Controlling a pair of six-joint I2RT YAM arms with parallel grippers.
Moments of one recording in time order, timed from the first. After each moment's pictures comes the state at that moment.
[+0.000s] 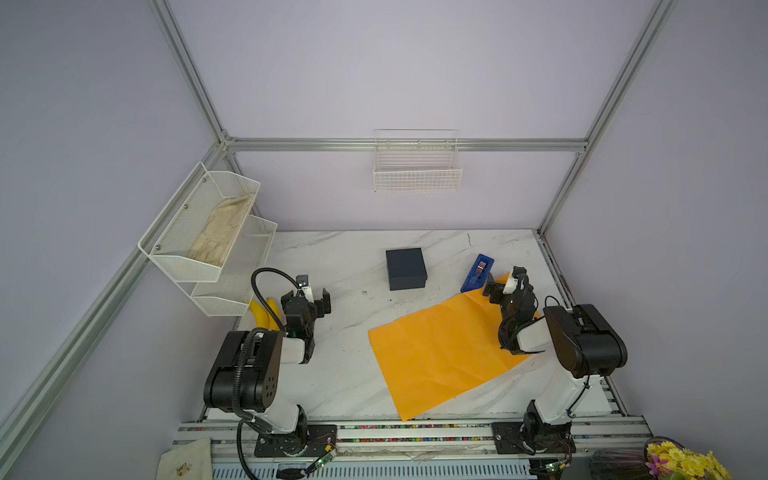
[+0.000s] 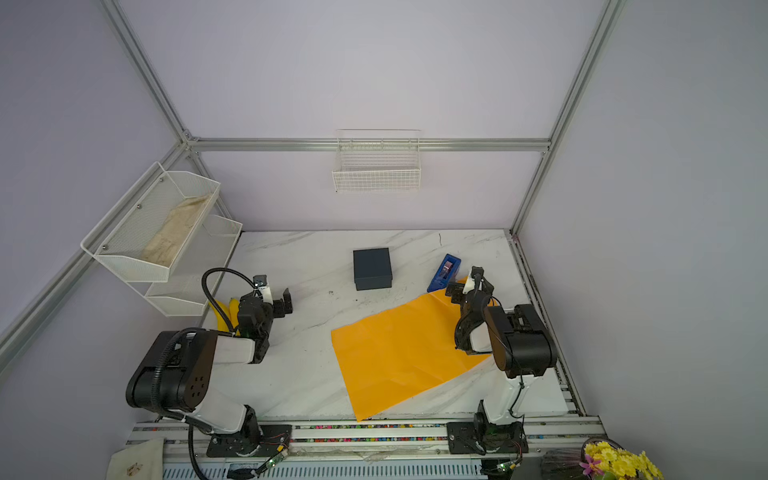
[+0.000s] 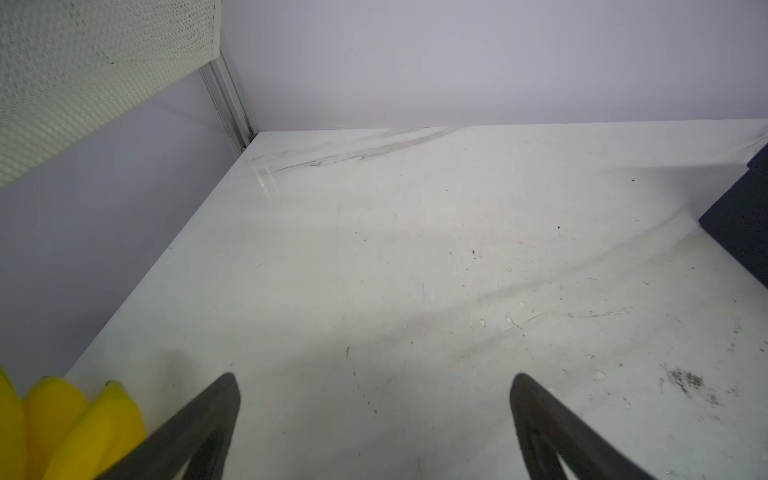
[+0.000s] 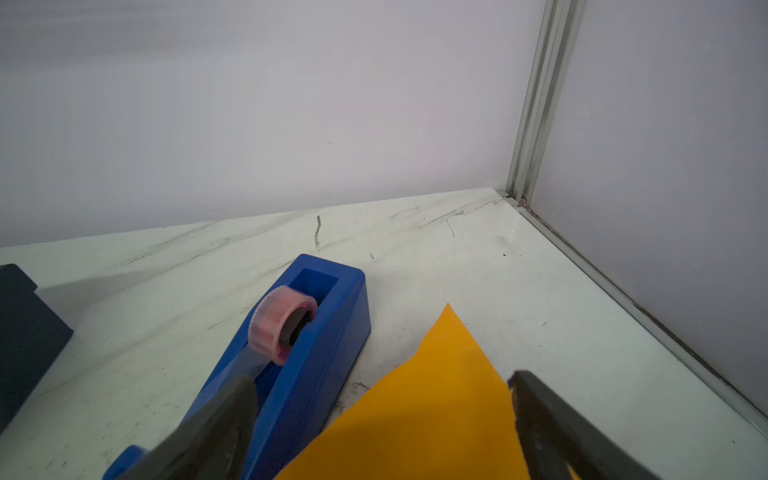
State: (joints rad) left arm -0.01 1.57 0.40 0.88 -0.19 0.04; right arm 0.09 1.78 0.46 1.21 0.21 0.08
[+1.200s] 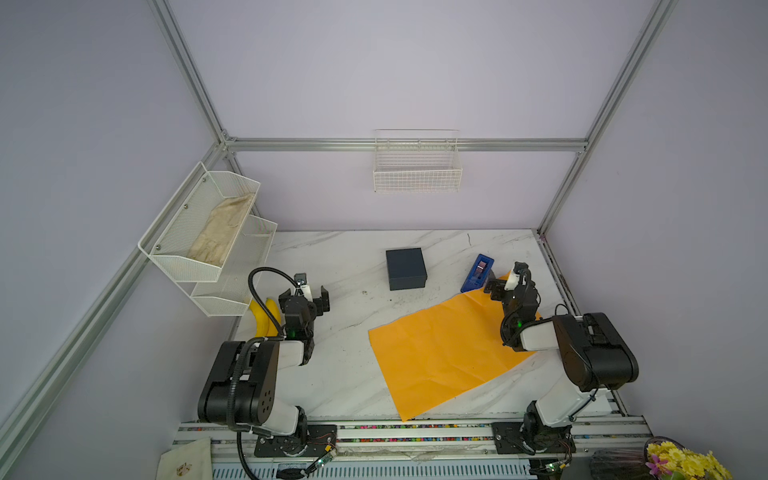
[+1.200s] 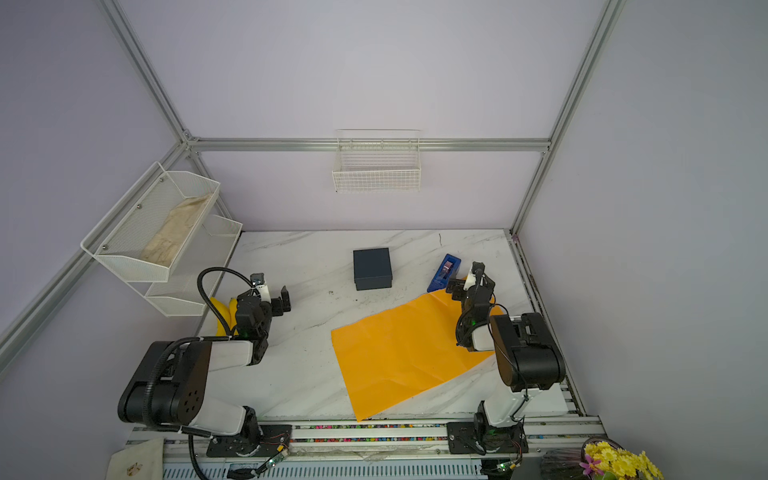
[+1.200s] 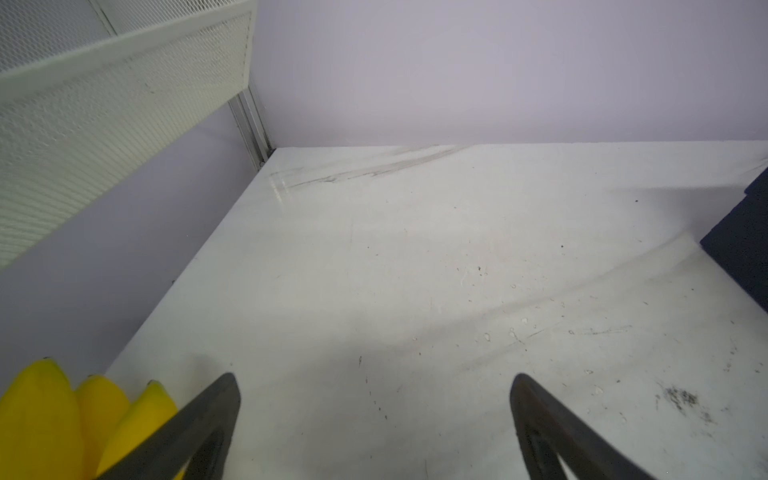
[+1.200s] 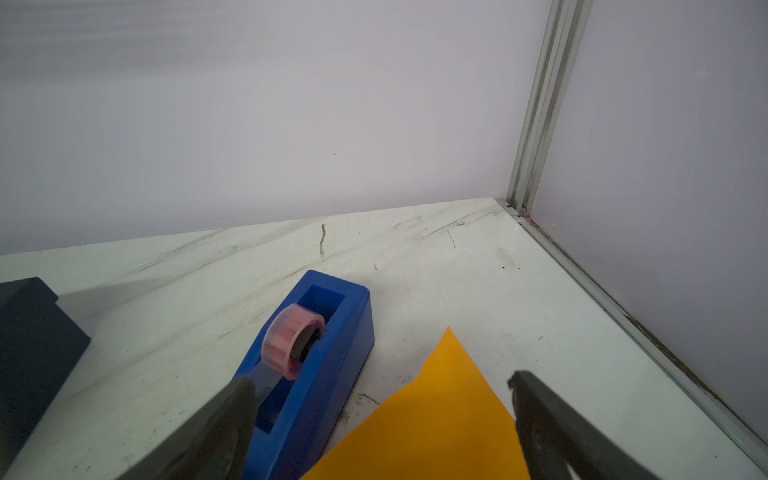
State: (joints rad) left arm -0.04 1.43 0.40 0.78 -0.27 0.04; right arm 0.09 1.63 0.53 0.97 0.20 0.08
